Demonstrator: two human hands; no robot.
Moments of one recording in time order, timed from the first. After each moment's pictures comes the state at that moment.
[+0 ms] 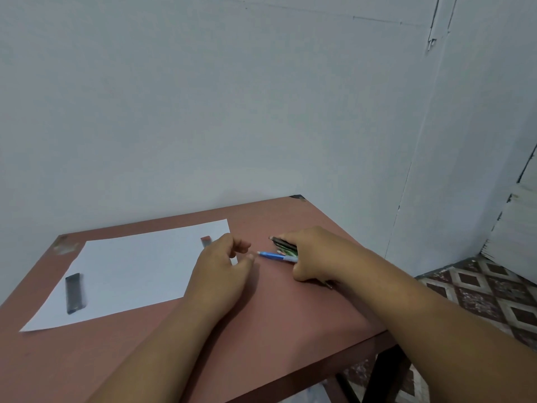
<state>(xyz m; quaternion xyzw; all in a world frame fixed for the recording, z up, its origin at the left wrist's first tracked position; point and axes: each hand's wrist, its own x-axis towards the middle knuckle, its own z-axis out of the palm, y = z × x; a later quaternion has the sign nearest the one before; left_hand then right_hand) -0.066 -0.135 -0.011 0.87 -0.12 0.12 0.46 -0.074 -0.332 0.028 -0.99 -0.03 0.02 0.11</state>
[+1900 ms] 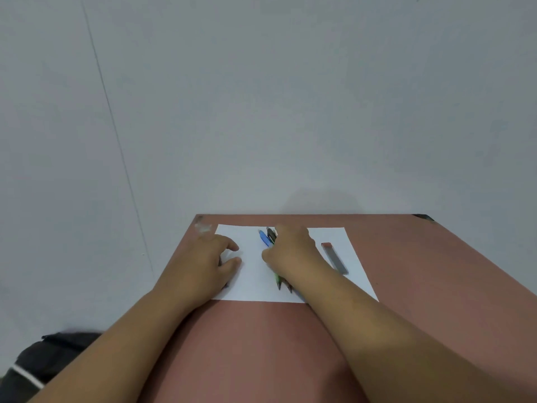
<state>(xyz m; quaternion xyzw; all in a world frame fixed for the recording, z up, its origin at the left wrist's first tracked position) -0.024 0.102 -0.023 0.96 -0.05 0.17 0.23 0.011 -0.082 0.008 -0.96 -0.02 -0.03 0.28</state>
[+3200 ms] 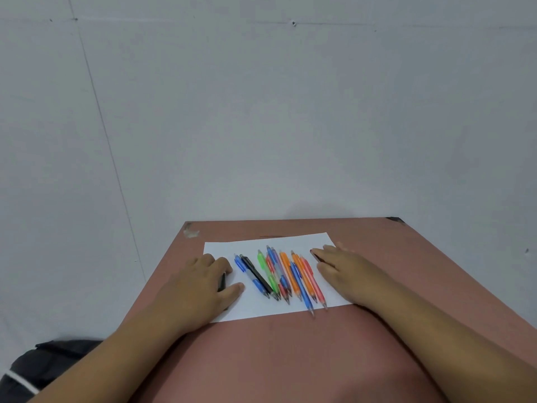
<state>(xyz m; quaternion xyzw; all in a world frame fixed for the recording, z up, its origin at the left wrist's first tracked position) -0.073 0.066 -0.013 0.99 -0.07 0.08 0.11 -0.032 -0.234 0.005 -0.98 -0.13 0.02 0.15</state>
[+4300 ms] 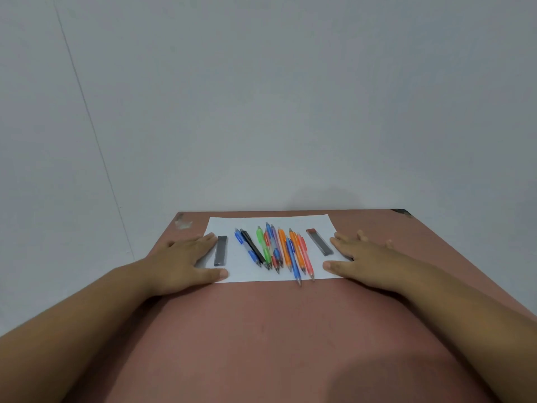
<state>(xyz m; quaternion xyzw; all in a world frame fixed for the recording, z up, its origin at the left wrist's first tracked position) -0.020 0.101 -0.005 0.99 -0.08 -0.08 0.07 0.000 -0.275 0.003 -0.99 -0.10 0.09 0.09</state>
